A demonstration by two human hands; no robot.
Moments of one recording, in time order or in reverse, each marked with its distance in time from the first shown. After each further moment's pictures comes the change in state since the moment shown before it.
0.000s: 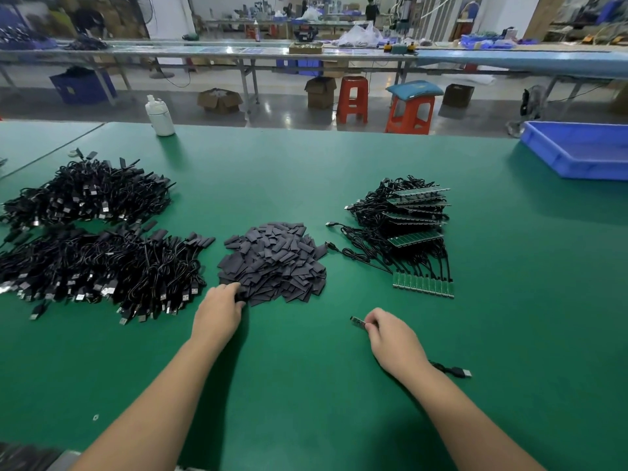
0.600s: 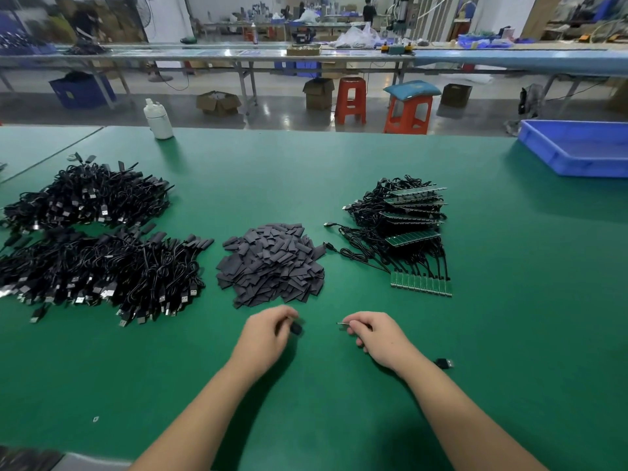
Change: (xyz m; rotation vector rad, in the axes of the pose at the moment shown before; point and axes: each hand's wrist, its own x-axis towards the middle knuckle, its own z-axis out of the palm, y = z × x) left_hand -0.065 0.071 0.002 -0.392 -0.101 0.218; right_hand 0.001 -0.018 -0.008 0.432 -0.179 0.061
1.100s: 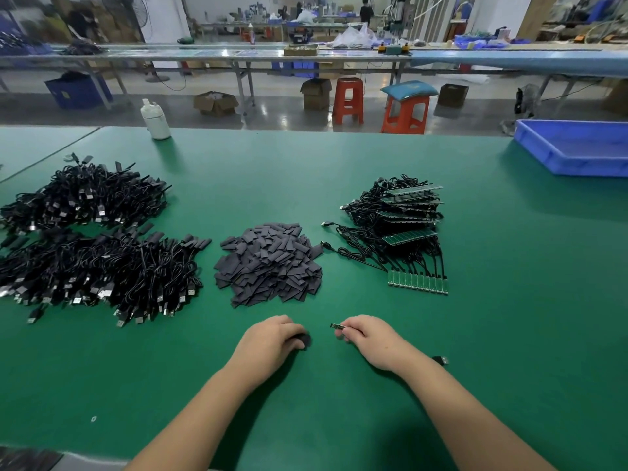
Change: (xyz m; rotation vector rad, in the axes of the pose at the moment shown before) left_hand -0.005 -0.003 0.004 0.269 -0.199 0.276; right_hand -0.004 -0.003 -0.003 -0.228 -0.174 -0.085
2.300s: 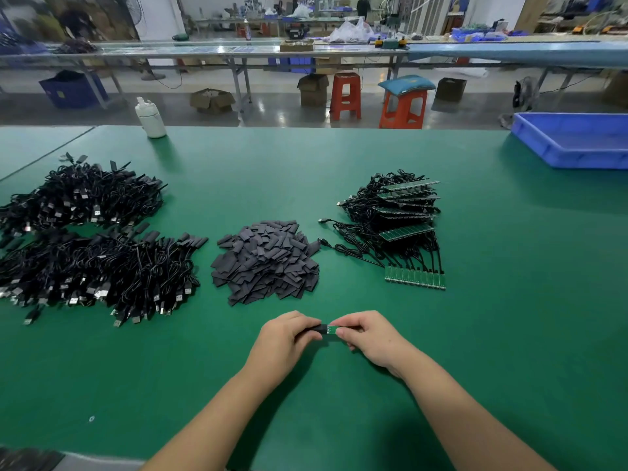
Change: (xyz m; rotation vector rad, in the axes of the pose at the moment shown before) left_hand 0.000 0.039 0.004 -0.295 0.250 0.012; right_hand -0.008 0.001 0.006 0.447 0.026 0.009
